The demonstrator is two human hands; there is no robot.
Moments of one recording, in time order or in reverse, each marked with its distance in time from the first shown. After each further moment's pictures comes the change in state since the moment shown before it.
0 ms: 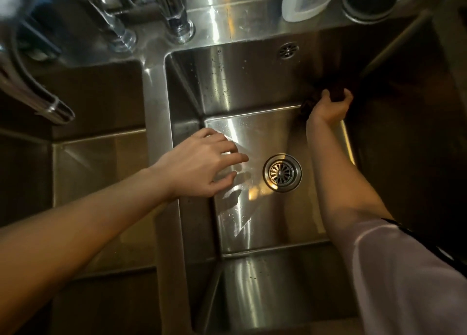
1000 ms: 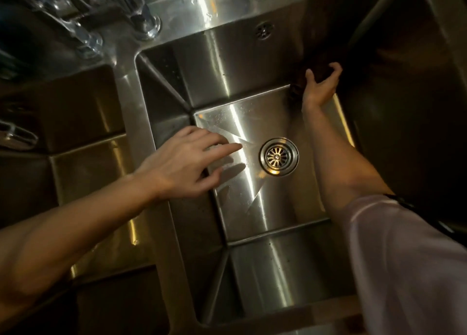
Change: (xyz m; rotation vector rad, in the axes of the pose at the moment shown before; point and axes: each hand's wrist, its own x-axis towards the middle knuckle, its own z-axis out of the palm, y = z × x) left_hand 0.002 0.000 0.001 -0.035 -0.030 0.031; right_hand 0.032 0.041 0.013 -0.021 -0.005 0.008
